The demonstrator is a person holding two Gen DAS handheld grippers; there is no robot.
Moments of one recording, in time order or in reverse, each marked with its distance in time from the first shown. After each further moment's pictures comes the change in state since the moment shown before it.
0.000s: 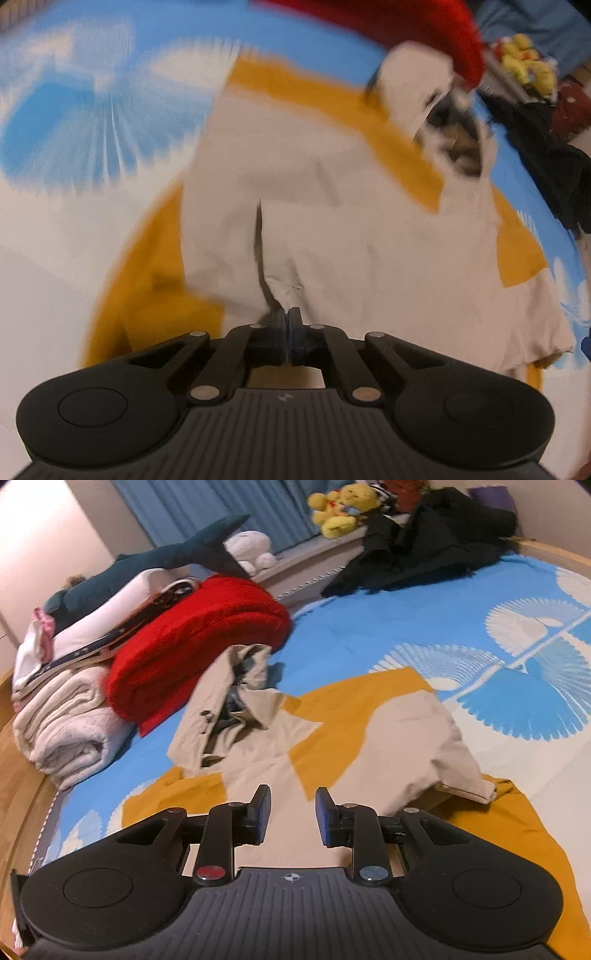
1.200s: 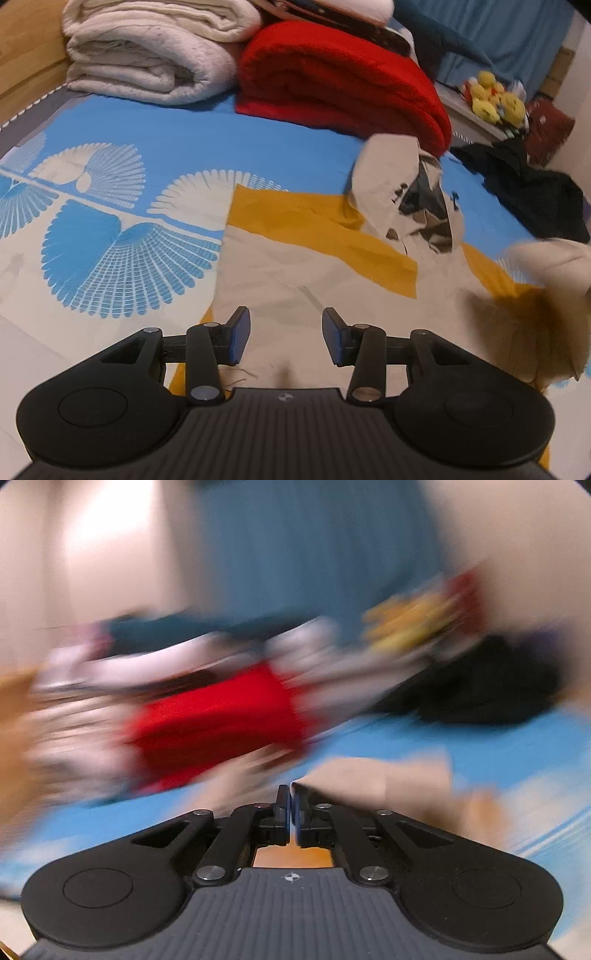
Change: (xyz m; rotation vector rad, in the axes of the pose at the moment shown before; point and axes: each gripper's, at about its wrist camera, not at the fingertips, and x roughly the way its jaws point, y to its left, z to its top) left arm -0.077 -0.007 0.031 0.075 -0.201 0.015; right arm -0.005 0.015 0.071 -0.293 -0.200 0.224
